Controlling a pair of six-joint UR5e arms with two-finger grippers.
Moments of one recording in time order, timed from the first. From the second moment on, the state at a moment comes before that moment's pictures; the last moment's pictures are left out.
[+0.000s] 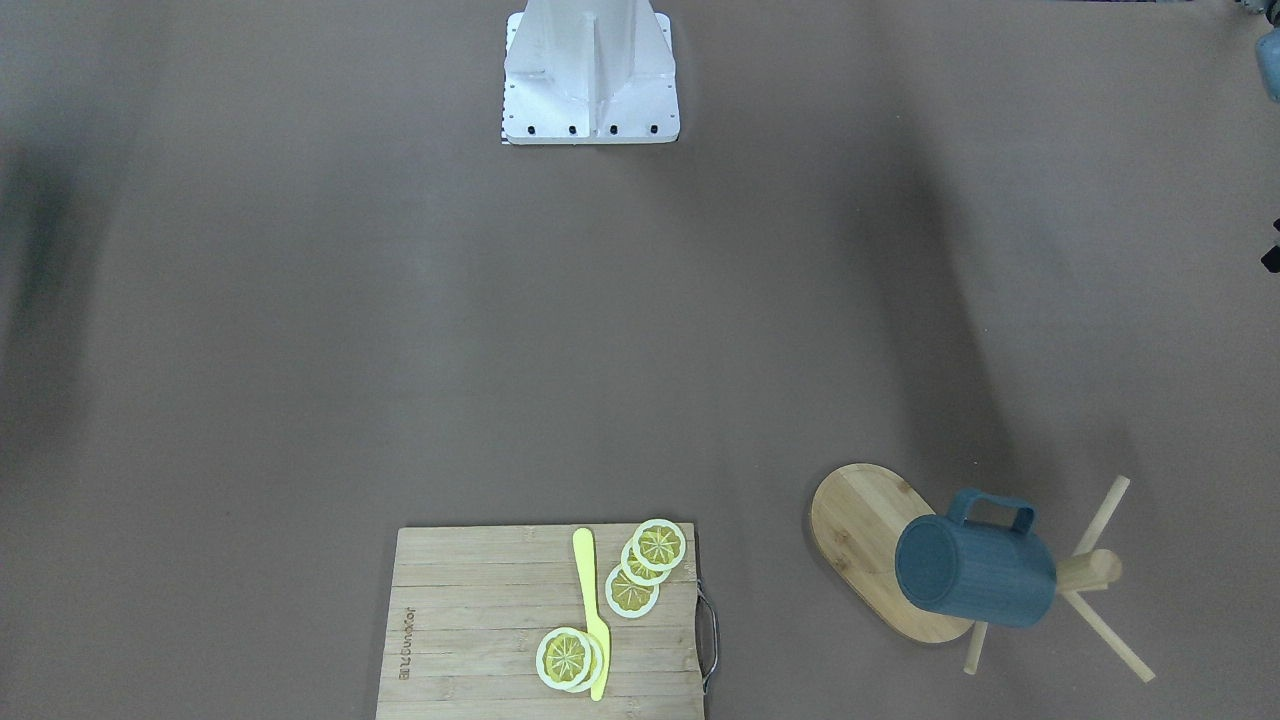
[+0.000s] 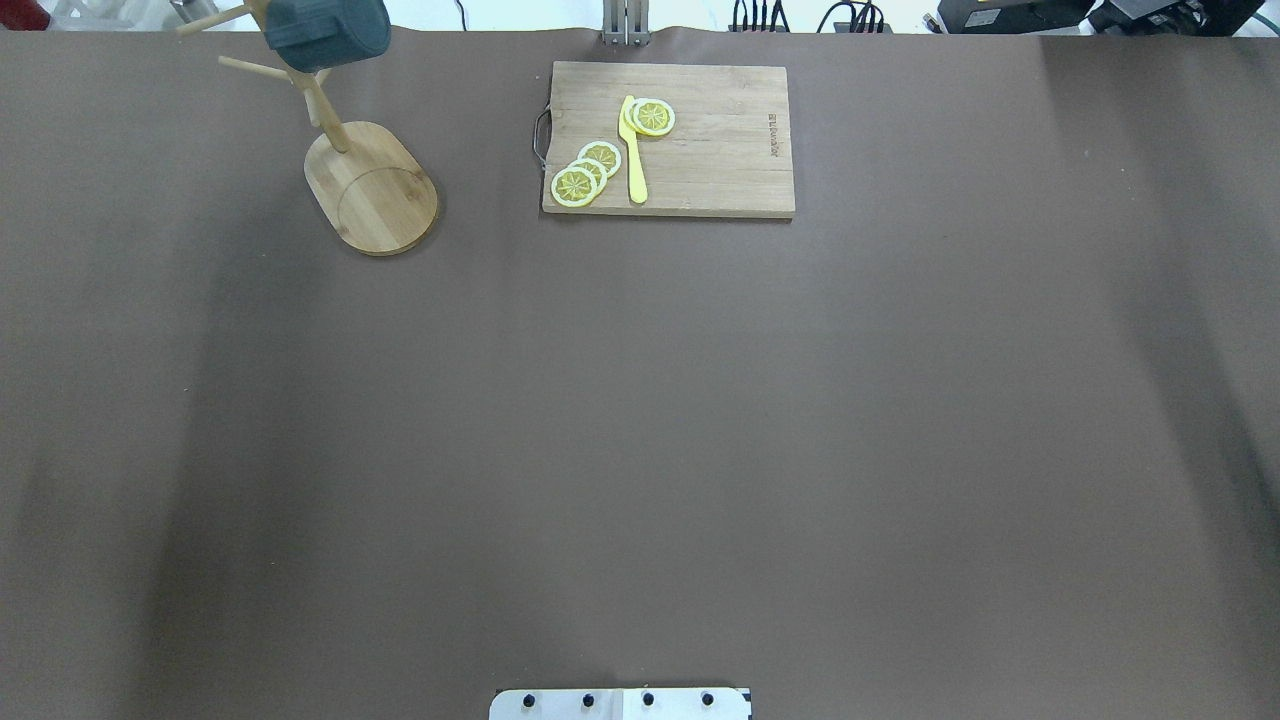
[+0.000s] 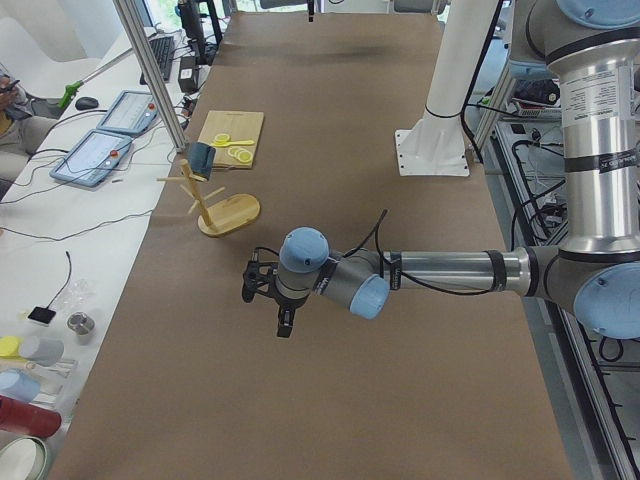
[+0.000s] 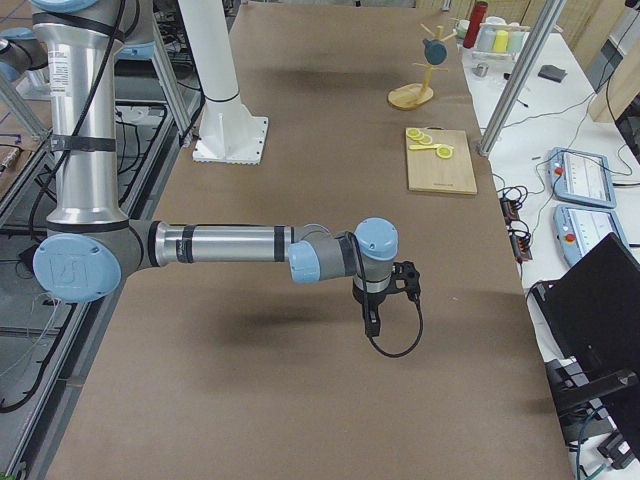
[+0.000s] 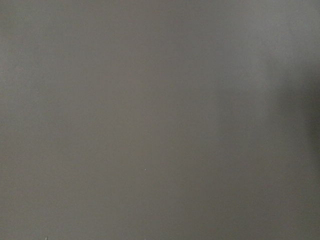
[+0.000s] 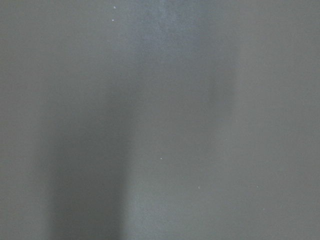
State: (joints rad) left arm -1.46 -1.39 -1.69 -2.05 -2.36 -0.32; right arm 1.46 -1.60 1.60 -1.41 2.28 0.06
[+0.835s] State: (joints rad) left arm -1.45 -1.29 -1.69 -1.98 -2.37 -0.23; right arm 1.52 -1.62 1.61 -1.47 2.32 -0.01
